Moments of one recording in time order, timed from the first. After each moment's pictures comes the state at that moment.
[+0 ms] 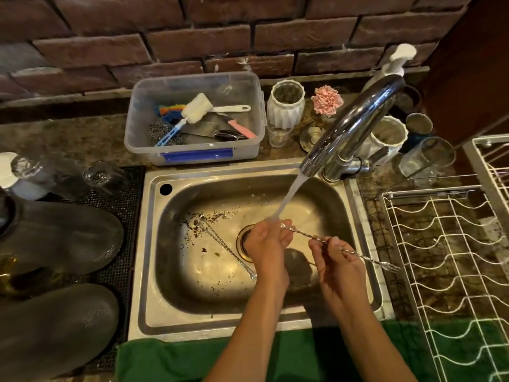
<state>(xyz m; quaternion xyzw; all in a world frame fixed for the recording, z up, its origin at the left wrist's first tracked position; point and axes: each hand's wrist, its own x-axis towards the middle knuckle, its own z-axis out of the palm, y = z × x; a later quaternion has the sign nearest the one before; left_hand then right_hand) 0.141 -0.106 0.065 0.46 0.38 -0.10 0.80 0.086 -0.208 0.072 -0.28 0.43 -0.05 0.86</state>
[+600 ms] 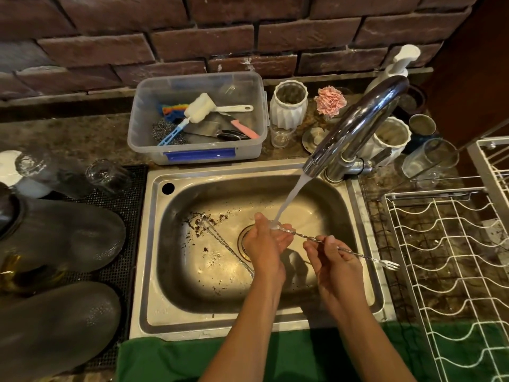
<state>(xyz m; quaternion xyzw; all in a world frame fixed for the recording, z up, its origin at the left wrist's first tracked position) 0.147 -0.099 0.055 0.45 0.39 -0.11 0.79 0.089 -0.200 0.078 -0.31 0.42 -0.03 0.85</state>
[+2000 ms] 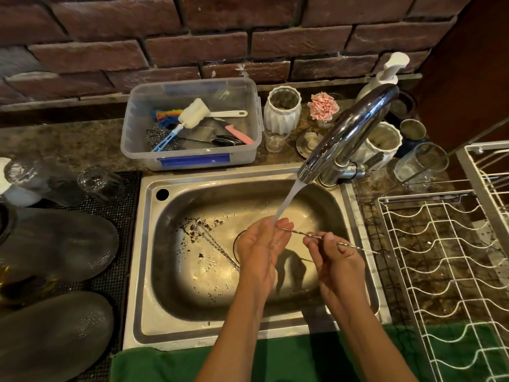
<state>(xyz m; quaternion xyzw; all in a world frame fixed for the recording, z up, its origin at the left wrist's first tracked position) 0.147 -0.081 0.068 0.37 0.29 -0.17 0.87 0.098 -0.209 0.084 -0.35 0.39 -0.05 0.85</state>
